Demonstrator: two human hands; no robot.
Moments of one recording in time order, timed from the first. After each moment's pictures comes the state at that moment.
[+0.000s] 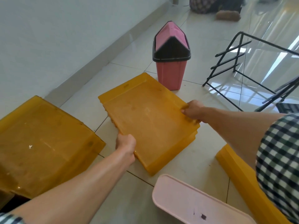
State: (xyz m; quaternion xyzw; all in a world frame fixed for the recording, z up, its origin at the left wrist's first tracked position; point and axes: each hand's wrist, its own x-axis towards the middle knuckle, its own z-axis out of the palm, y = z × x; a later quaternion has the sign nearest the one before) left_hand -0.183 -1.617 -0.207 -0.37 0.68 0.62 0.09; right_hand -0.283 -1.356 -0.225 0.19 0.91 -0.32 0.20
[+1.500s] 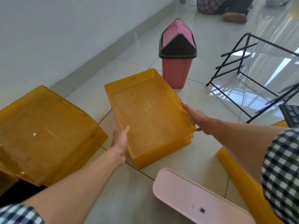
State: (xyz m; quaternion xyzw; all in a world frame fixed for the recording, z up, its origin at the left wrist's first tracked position) left_hand -0.175 -1.663 -0.237 -0.34 0.65 0.65 0.17; right_hand -0.235 -1.375 -0.231 0.26 0.77 -0.53 0.24
